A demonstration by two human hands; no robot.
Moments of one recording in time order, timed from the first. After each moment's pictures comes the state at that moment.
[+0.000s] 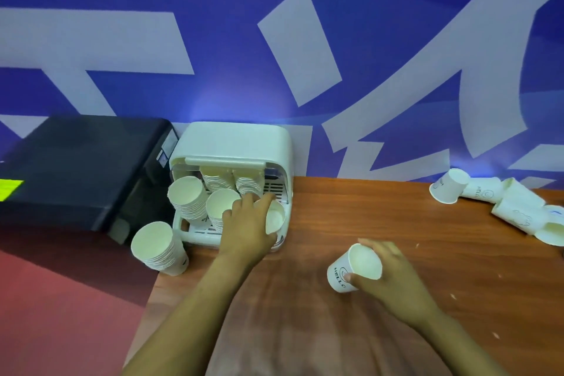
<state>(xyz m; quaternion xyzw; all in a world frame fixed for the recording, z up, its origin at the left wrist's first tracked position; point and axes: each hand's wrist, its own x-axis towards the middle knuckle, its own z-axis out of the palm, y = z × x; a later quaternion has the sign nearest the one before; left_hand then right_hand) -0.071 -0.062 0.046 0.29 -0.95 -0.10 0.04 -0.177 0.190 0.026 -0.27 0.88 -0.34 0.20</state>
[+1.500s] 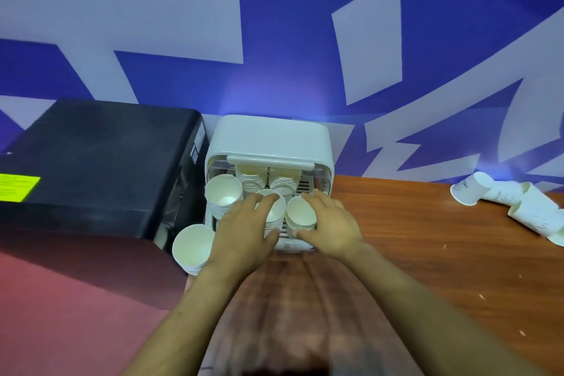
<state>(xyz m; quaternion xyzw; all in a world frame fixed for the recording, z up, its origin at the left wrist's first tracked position) -0.007 -0.151 0.057 0.21 -0.95 -0.20 0.08 -0.147 -0.021 0.032 -0.37 0.91 -0.12 0.17</state>
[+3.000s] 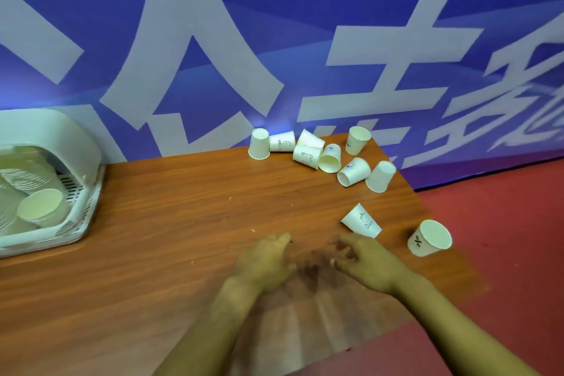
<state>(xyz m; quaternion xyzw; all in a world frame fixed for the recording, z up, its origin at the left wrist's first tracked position) -0.169 0.345 0.041 0.03 -0.95 -0.26 -0.17 -0.234 0.554 0.062 -0.21 0.93 -0.20 0.24</state>
